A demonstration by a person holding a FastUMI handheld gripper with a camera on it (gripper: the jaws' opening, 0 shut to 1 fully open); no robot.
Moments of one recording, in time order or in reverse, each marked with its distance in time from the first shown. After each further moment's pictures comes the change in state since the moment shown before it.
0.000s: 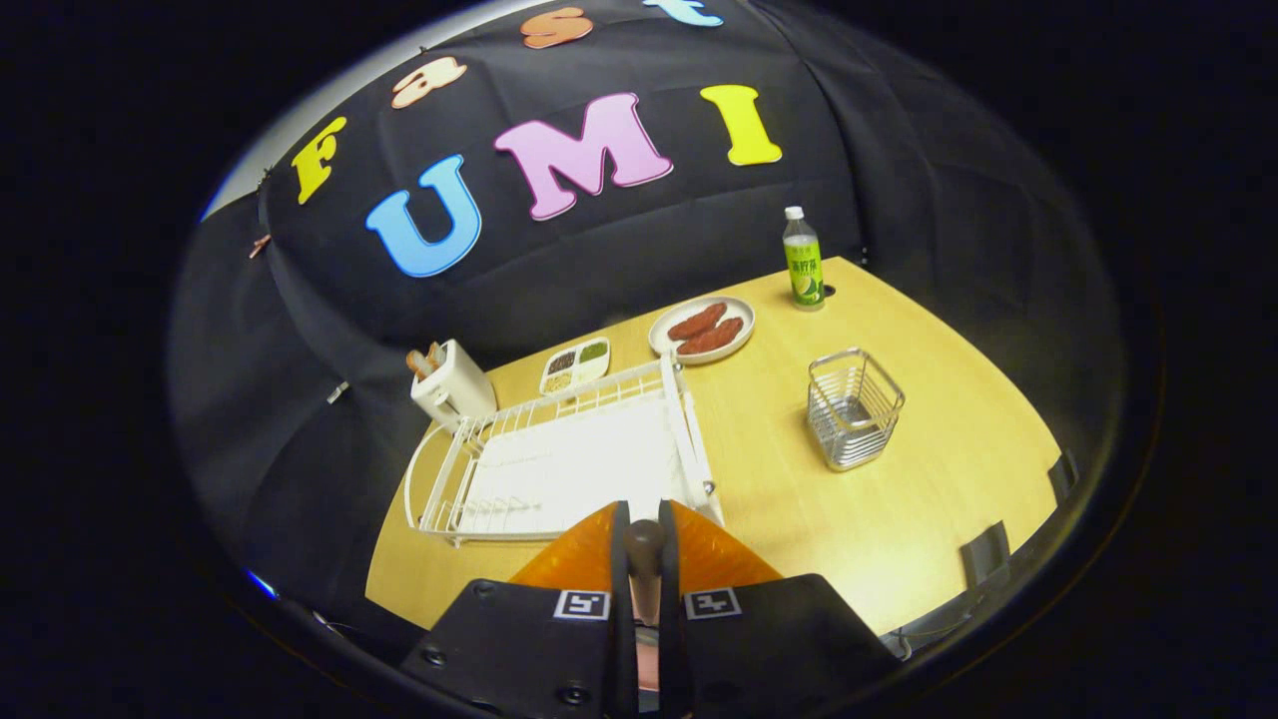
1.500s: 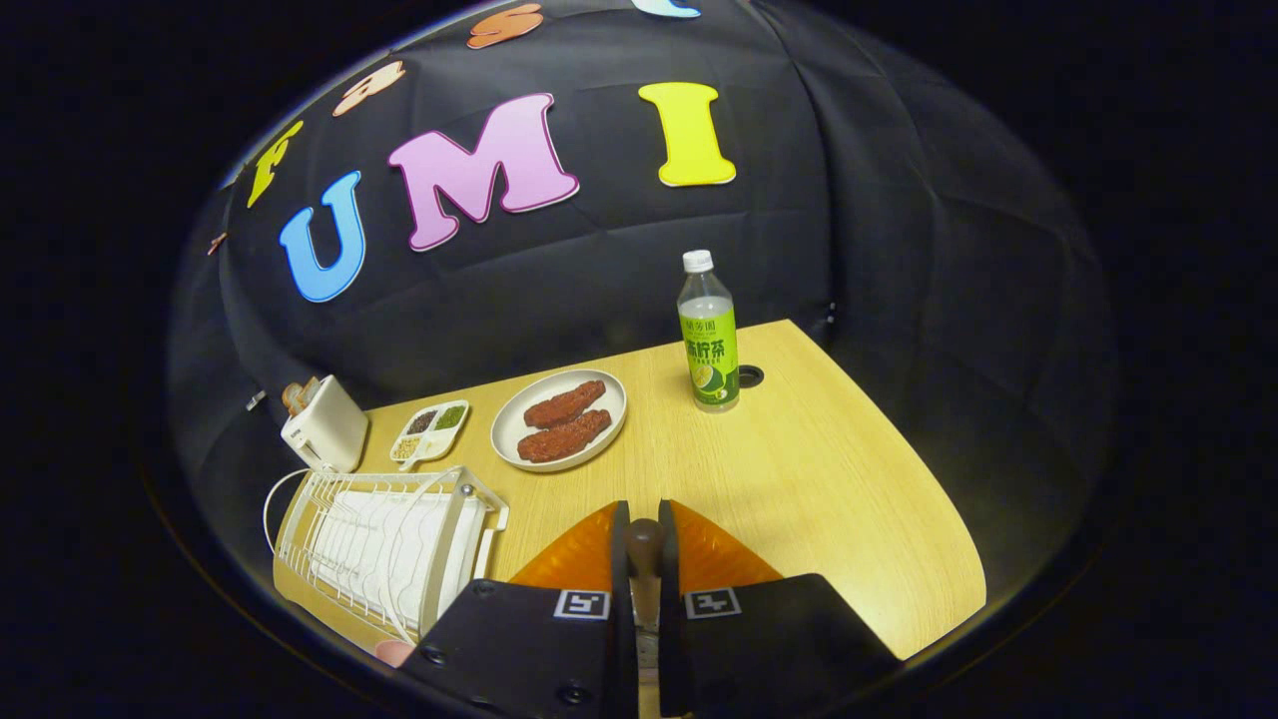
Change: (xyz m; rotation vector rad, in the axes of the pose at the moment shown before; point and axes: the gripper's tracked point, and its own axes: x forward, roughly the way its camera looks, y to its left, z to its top) arm 0.133 -0.208 0.169 -0.108 -0.123 -0.105
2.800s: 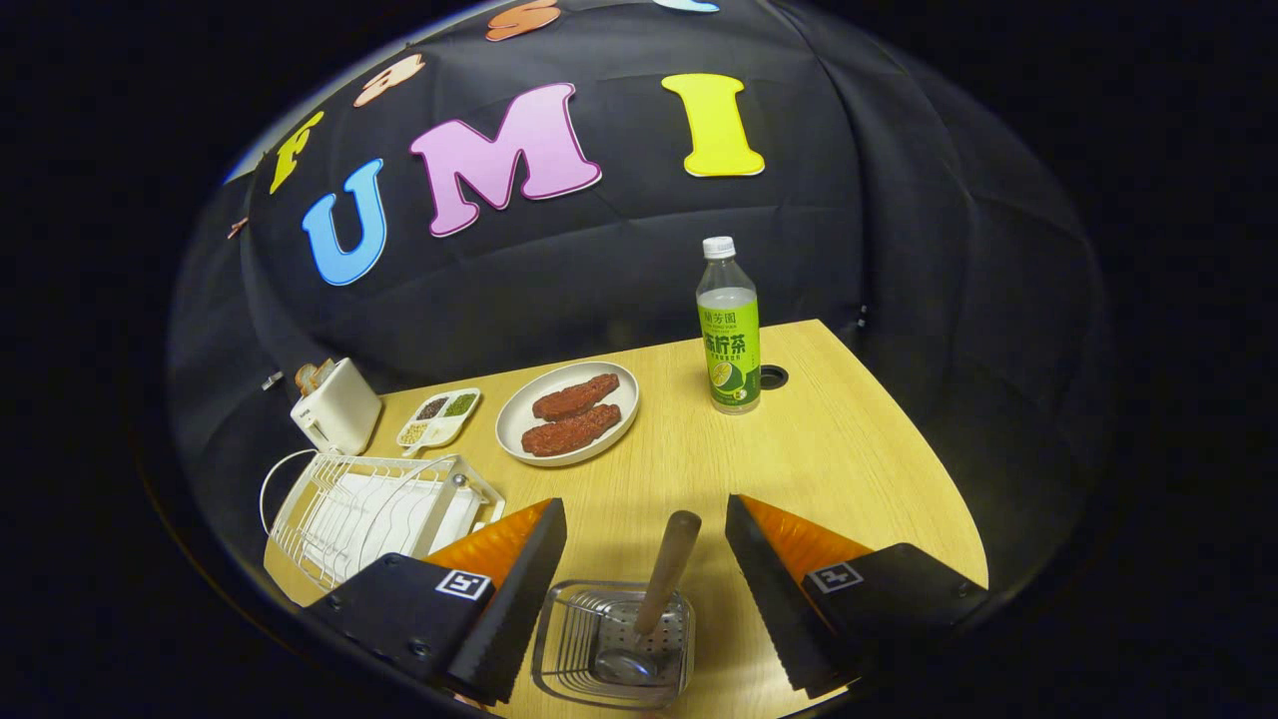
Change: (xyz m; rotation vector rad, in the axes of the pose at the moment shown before) arm 0.036 -0.008 -0.018 -0.031 0.027 0.093
